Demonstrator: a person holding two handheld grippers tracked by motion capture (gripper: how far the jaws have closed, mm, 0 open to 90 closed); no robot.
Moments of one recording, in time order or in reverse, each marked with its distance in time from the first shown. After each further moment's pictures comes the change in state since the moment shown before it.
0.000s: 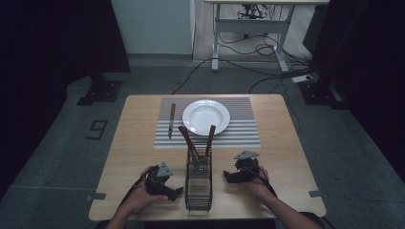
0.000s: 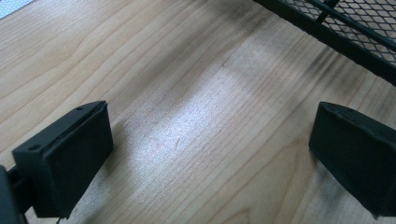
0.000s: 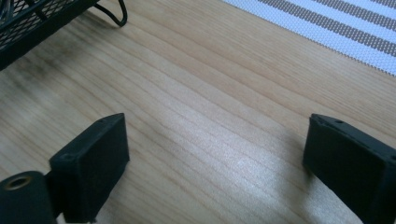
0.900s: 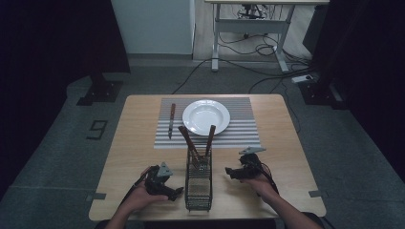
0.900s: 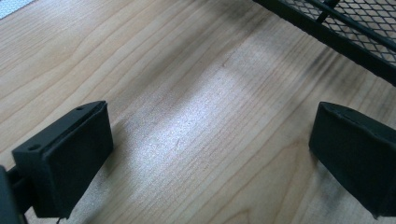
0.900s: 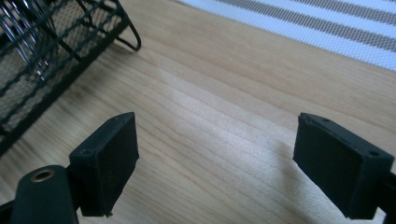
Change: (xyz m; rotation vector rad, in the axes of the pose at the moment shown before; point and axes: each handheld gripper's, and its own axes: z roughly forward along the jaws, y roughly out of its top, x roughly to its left) left arm 0.000 0.000 0.000 0.000 -0.001 0.002; right arm -0.010 0.011 -0.018 -0.006 0.087 0.130
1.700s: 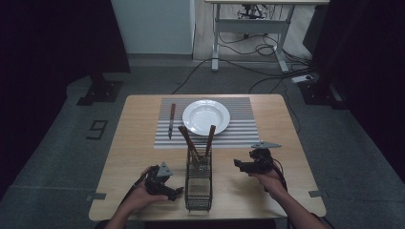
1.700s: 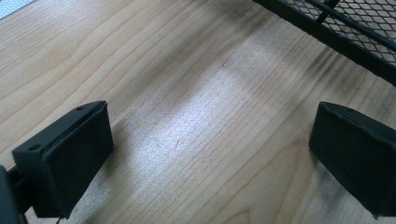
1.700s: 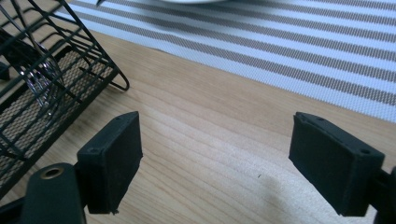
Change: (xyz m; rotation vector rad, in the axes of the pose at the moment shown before) left arm 0.000 0.000 0.000 0.000 0.000 0.000; right arm -0.022 0.010 -0.032 -0.109 -0.002 0.046
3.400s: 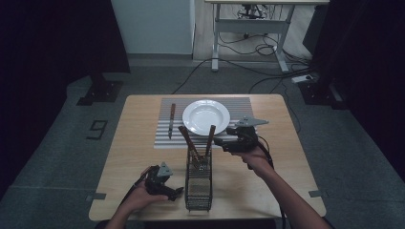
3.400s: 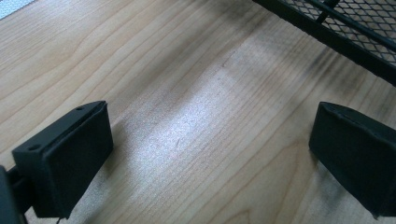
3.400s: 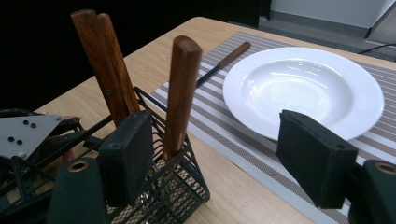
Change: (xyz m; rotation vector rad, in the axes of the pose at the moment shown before) left arm 0.000 0.000 0.000 0.000 -0.002 0.001; right arm 0.055 0.094 -0.008 -0.166 0.198 -0.152
